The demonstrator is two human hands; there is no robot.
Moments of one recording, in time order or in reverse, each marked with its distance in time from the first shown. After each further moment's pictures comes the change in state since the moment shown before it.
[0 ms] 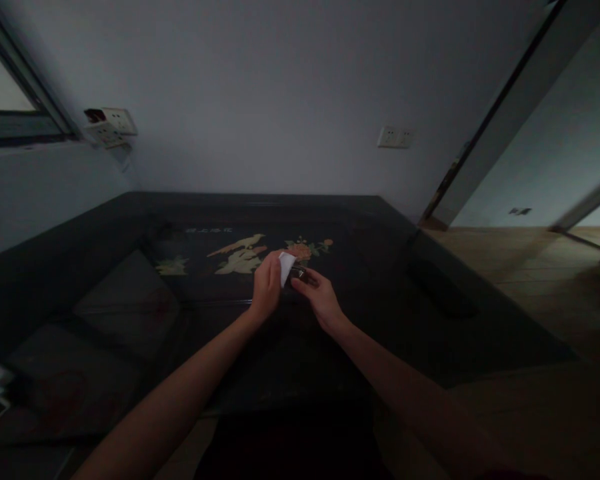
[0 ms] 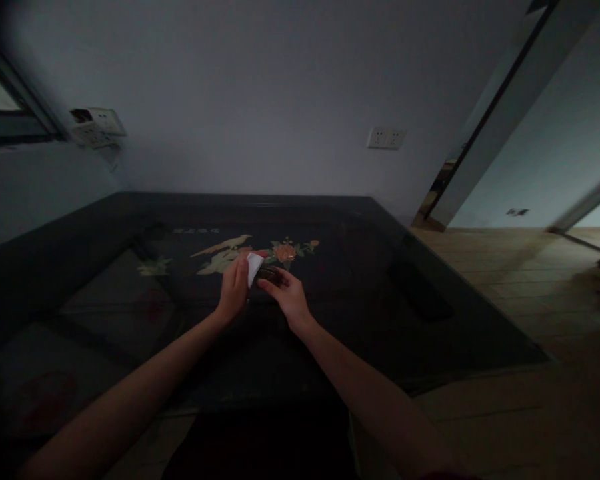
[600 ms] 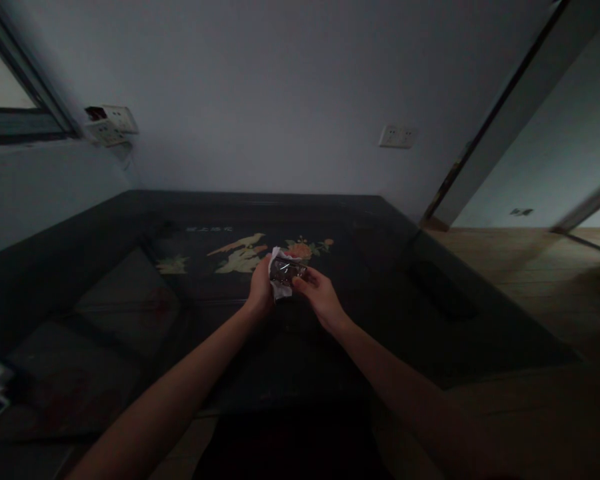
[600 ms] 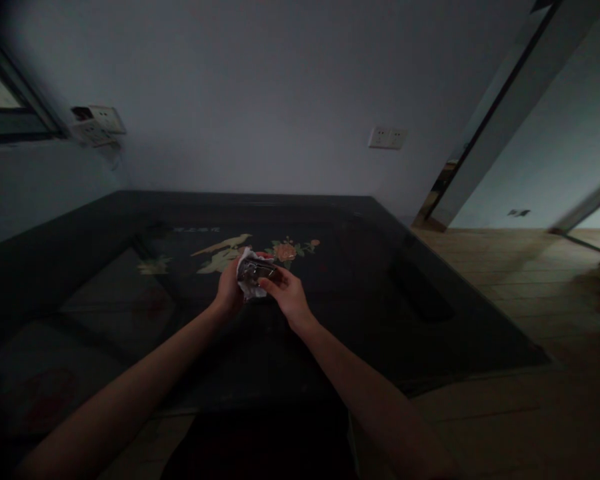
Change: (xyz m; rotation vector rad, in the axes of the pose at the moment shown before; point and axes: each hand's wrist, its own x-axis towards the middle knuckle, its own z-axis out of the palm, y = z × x) left_hand 0.010 -0.001 0.007 -0.626 0.060 -0.598; right_hand 0.000 -0.004 0.000 -0.045 -0.055 0.000
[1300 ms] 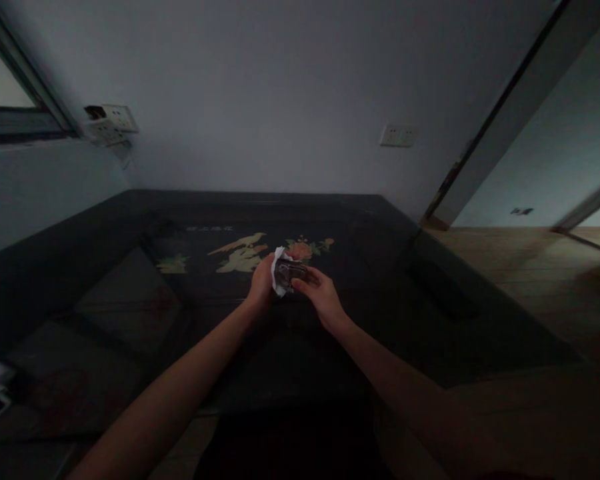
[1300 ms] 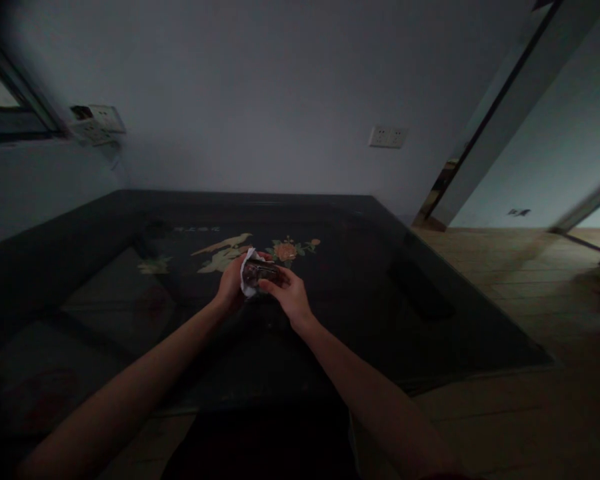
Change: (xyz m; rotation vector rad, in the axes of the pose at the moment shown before) left_hand 0.009 -0.003 -0.007 0.098 -0.011 -0.005; right_hand -0.001 0.001 -0.001 -0.030 0.069 -0.005
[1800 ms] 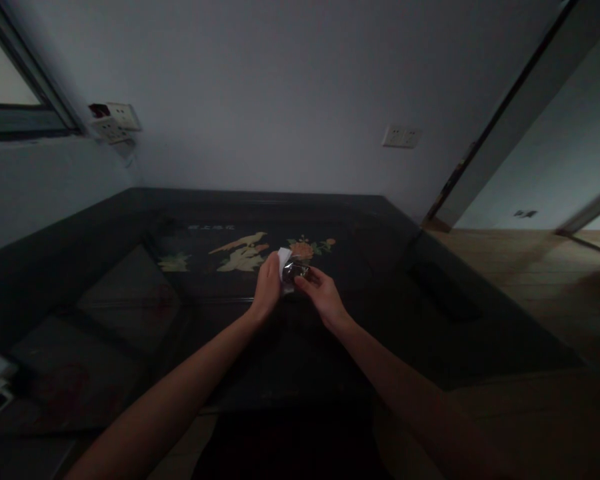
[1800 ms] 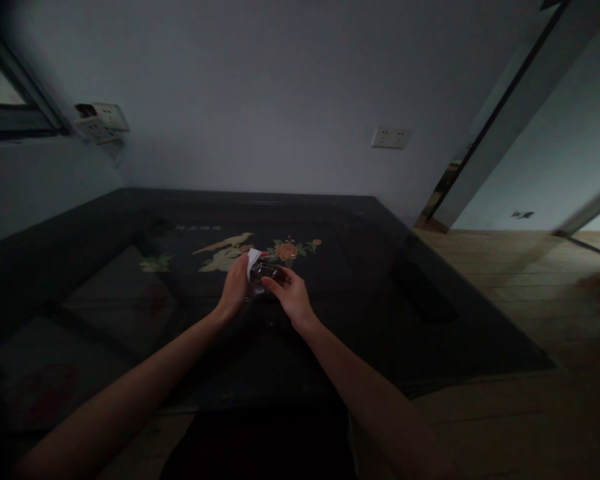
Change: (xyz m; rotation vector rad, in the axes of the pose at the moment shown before) left_hand -0.012 -0.004 0.002 0.322 0.101 0.278; right_hand 0.002 0.001 -0.002 -0.038 -0.013 0.005
